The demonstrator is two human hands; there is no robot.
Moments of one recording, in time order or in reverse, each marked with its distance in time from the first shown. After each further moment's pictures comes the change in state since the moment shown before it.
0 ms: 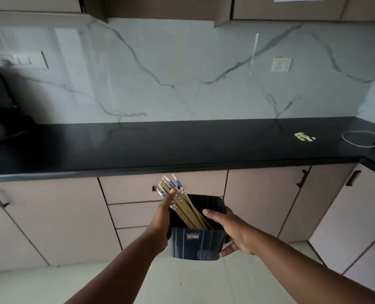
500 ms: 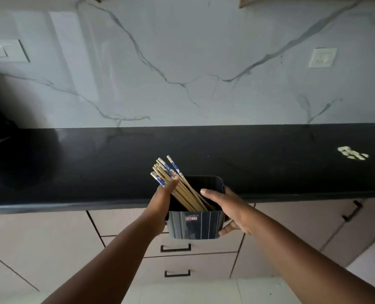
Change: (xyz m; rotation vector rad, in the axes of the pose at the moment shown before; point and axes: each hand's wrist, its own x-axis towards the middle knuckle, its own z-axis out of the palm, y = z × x) left_hand 0.209 0.100 -0.048 0.025 0.079 0.055; right_hand 0.191 -0.153 -0.023 -0.067 -0.007 -0.085
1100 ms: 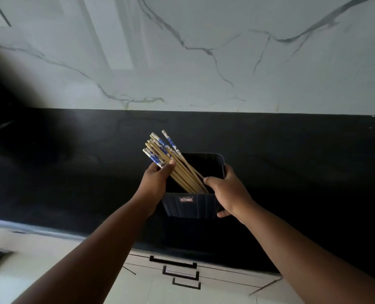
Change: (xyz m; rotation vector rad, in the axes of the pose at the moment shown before) left_hand 0.206 0.052 -0.003 0.104 0.341 0.081; right_hand 0.227 -0.079 -0.038 -0.038 0.016 -0.055
